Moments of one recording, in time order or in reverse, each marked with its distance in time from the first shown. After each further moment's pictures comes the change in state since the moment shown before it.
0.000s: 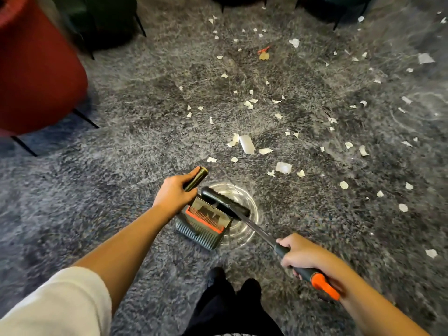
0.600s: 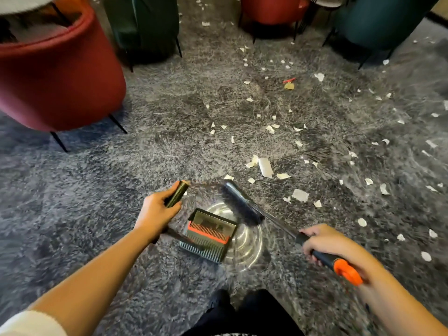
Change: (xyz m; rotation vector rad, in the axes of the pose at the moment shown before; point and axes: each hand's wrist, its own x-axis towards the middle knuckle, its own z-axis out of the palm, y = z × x) left_hand -0.043 -0.067 -0.056 -0.137 0.297 -0.130; right_hand -0.005 -0.064 -0.042 0.089 0.158 -0.014
